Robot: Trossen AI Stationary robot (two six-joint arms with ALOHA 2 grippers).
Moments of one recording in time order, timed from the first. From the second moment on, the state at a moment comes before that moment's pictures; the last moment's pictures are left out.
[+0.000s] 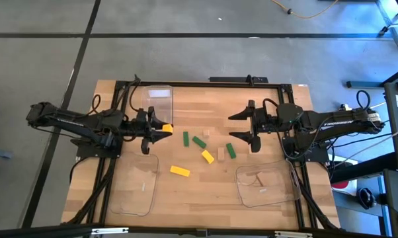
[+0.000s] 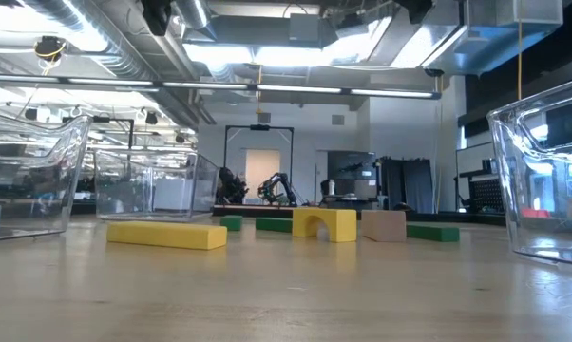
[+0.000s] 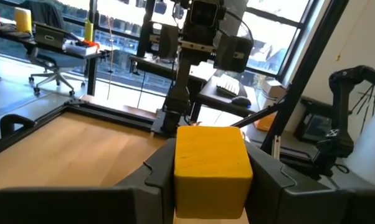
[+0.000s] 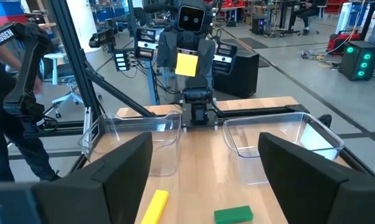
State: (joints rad) left arm -0.13 0.78 0.57 0.29 -0.16 -0.28; right arm 0.07 0.96 0.80 0.06 0.05 0.10
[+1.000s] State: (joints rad) left arm -0.44 1.05 1.07 -1.02 -0.08 -0.37; right arm 0.07 0.96 0.80 0.06 0.05 0.10
